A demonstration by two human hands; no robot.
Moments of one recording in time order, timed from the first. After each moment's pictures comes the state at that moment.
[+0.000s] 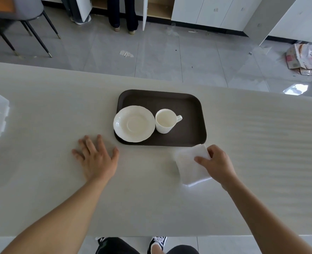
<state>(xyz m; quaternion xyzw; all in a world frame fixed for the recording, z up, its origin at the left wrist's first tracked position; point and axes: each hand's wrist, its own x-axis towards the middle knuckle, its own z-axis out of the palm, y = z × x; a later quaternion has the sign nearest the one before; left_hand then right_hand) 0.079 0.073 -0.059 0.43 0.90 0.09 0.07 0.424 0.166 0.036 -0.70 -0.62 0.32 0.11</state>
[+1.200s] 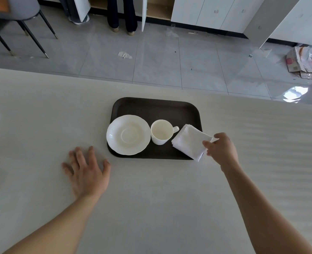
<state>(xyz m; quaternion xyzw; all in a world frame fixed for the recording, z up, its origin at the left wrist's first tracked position) 0.082 0.074 -0.057 0.40 0.91 0.11 0.04 0.421 0.260 0.041 -0.77 -0.54 0.31 0.14</state>
